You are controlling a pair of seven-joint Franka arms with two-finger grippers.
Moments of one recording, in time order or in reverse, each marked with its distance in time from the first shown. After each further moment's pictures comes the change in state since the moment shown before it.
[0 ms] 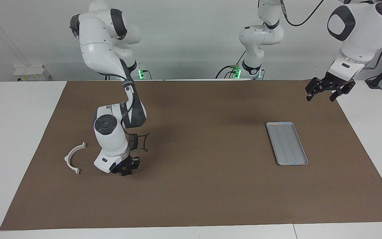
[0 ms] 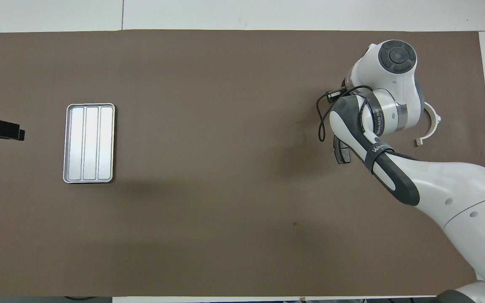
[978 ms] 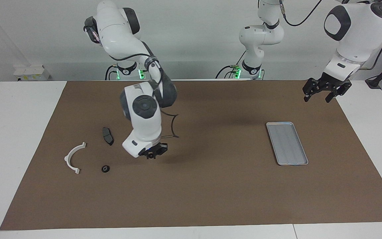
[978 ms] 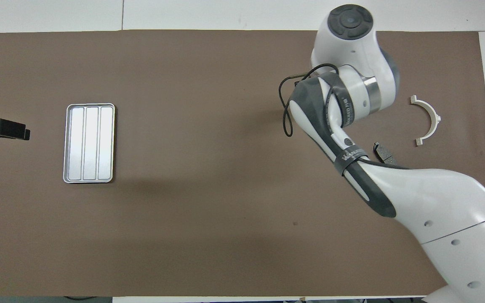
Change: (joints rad) left arm -0.003 -0.001 -0.016 0.000 0.000 0.002 0.000; right arm 0.132 0.020 -0.006 0.297 0.002 -0.392 0.203
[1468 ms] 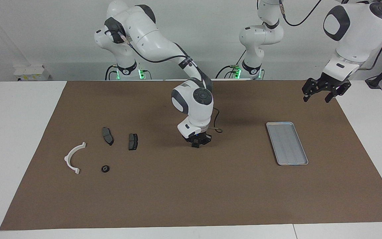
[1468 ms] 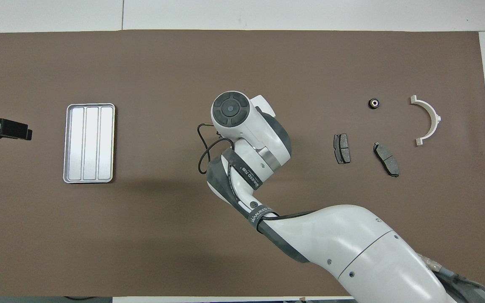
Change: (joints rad) left arm 0.049 0.000 -0.059 0.000 0.000 -0.001 0.000; right arm 0.319 0.030 -0.001 -0.116 0.000 0.130 0.643
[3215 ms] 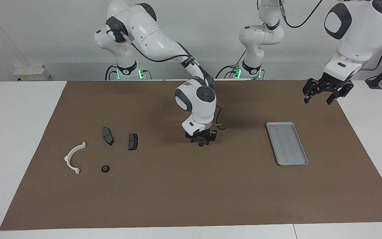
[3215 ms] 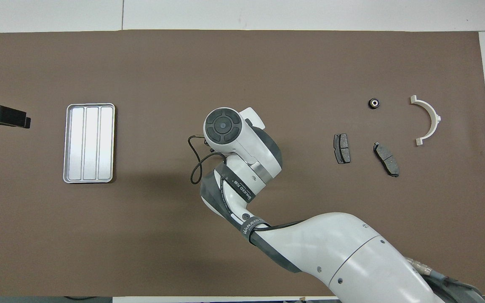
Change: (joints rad) left arm -0.030 0.047 0.028 0.094 0.001 -0.021 0.000; right arm 0.045 -0.011 0.018 -0.114 0.020 0.170 0.053
